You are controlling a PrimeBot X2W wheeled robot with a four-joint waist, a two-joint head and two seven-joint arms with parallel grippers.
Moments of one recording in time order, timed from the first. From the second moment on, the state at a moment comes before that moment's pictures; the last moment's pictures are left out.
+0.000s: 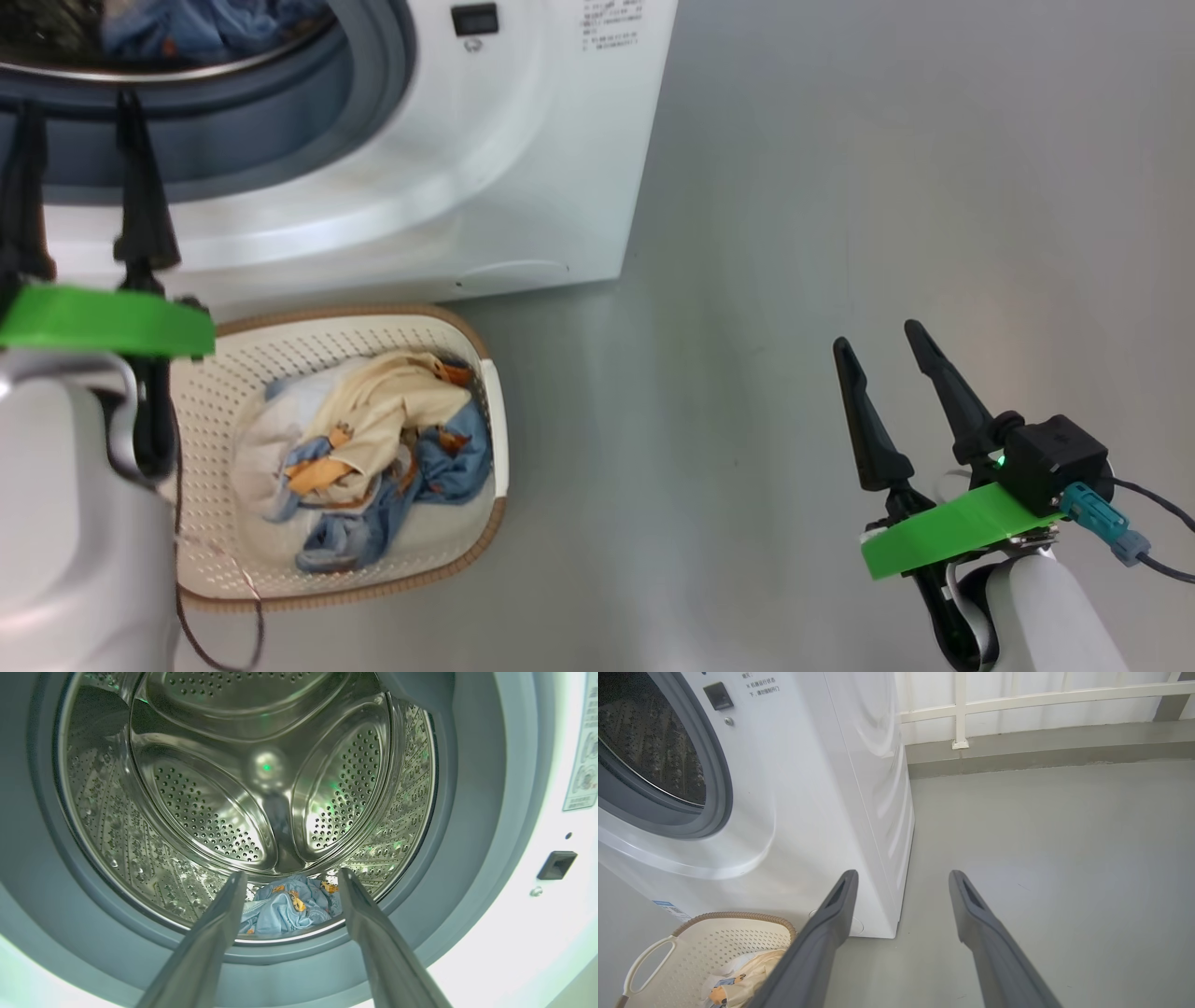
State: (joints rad) left arm -0.71 0.14 0.05 0.46 -0.23 -0.13 -0.26; right arm -0.24 -0.05 0.05 0.15 0.19 0.13 -0.25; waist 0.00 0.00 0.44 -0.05
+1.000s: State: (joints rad) left arm -0.08 0.04 0.16 0.11 -0.16 -0.09 -0.26; right arm -0.12 -0.05 0.05 0.19 0.20 0.13 -0.25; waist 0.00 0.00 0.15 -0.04
